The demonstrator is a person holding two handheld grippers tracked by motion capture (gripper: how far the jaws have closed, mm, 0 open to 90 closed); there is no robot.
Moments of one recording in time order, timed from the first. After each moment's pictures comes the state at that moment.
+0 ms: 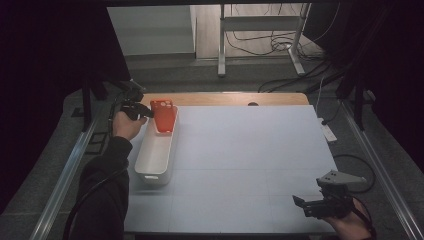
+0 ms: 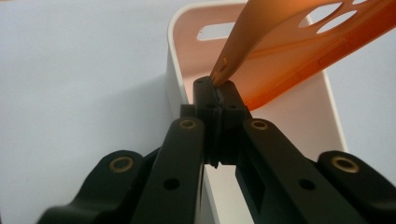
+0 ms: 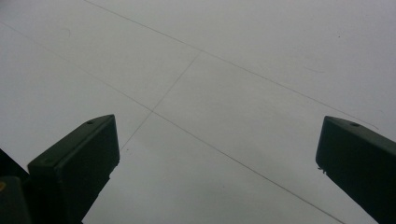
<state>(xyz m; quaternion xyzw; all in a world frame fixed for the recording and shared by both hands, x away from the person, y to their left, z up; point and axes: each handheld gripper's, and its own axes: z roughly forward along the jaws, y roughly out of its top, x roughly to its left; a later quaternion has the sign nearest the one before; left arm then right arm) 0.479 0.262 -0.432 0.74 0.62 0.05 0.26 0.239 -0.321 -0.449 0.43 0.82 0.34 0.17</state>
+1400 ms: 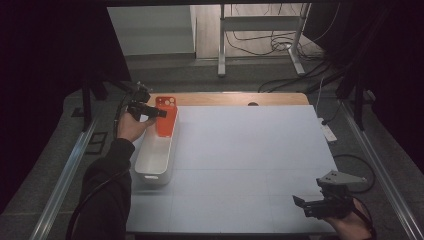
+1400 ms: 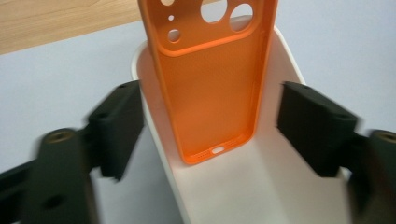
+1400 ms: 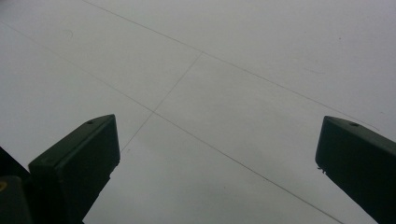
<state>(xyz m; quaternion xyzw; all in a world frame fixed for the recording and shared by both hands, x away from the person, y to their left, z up) 0.477 0.245 -0.435 0.77 0.56 0.10 0.29 0.239 -0.322 -0.449 0.43 0.82 0.35 0.17</state>
